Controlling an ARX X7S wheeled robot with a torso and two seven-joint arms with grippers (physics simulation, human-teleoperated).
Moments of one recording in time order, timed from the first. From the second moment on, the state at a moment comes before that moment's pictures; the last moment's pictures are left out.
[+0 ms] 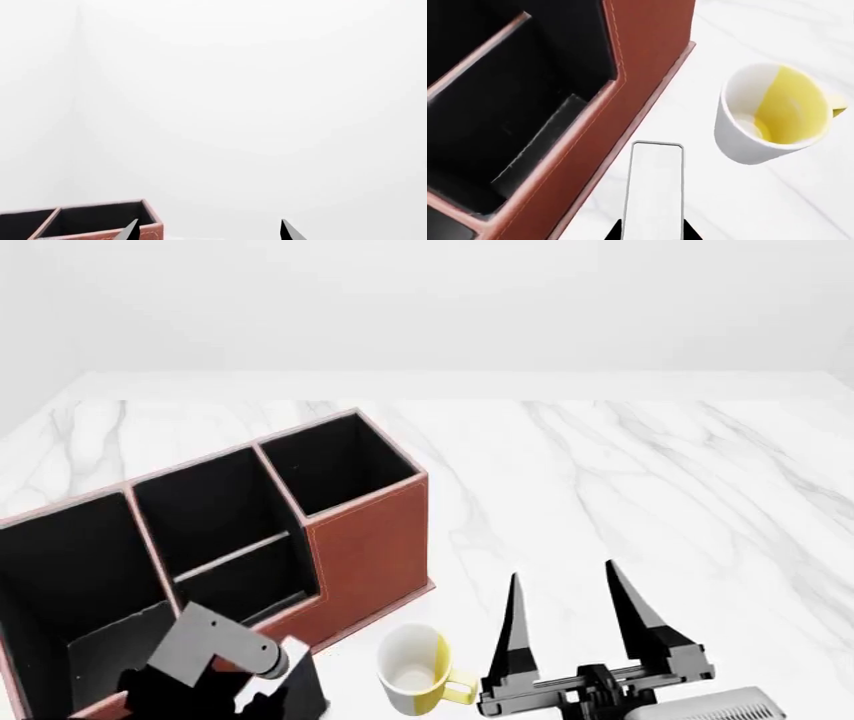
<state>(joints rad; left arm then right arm) -0.30 -0.88 0.24 0.58 -1.38 -1.16 -0.52 -0.12 0.30 -0.34 -0.33 0.14 -0.36 0.26</state>
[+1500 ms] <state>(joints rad) -1.60 -0.68 0.46 0.33 -1.63 -1.18 -0.57 -0.12 0.32 -0.39 -0.30 0.12 -0.39 0.28</state>
